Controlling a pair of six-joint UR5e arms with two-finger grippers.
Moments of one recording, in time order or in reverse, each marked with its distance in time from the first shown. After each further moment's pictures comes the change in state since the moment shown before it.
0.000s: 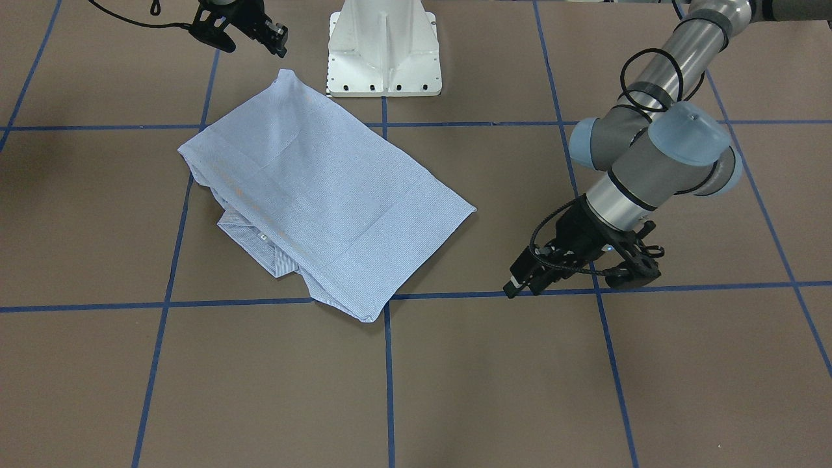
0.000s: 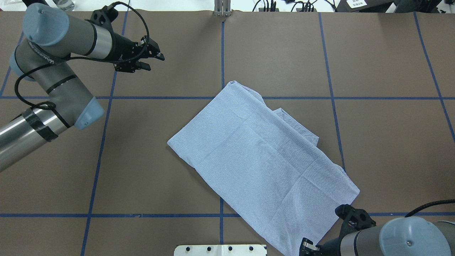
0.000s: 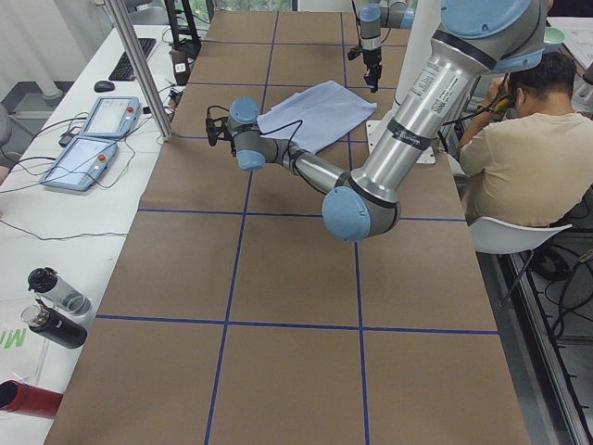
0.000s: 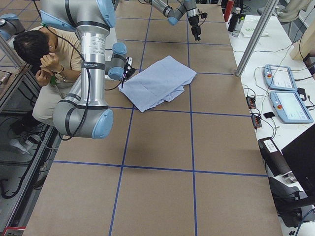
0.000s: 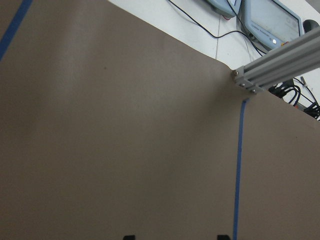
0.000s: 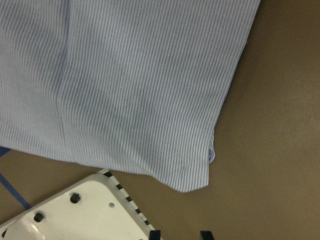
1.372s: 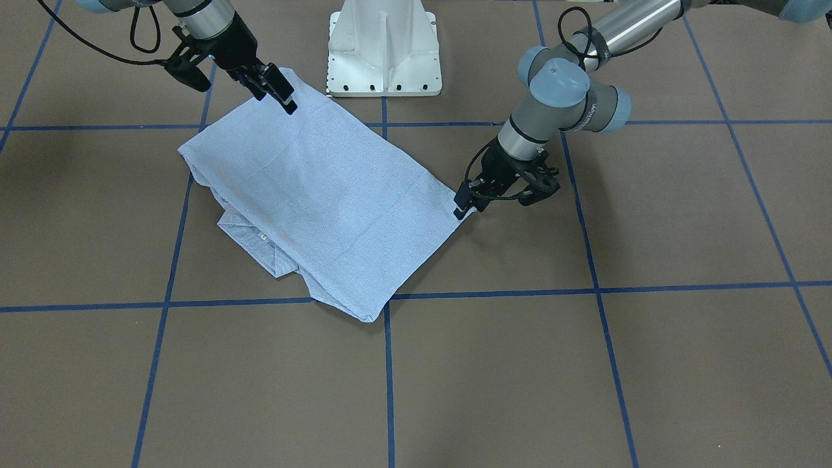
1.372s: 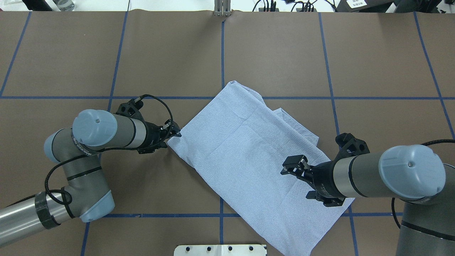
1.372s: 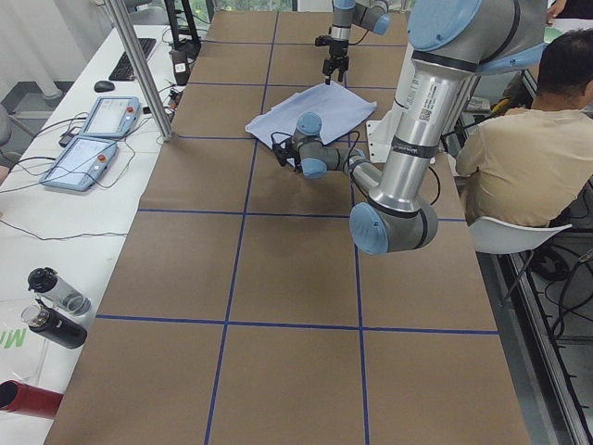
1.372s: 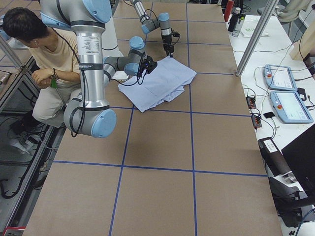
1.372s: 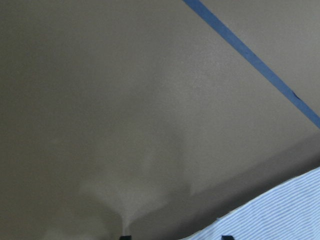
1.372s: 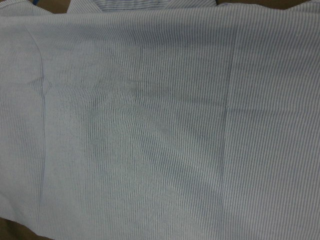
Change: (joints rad) left arm 0.354 0.166 -0.201 0.171 0.290 -0.258; right arm 0.330 0.163 -0.106 -0.003 0.004 -0.063
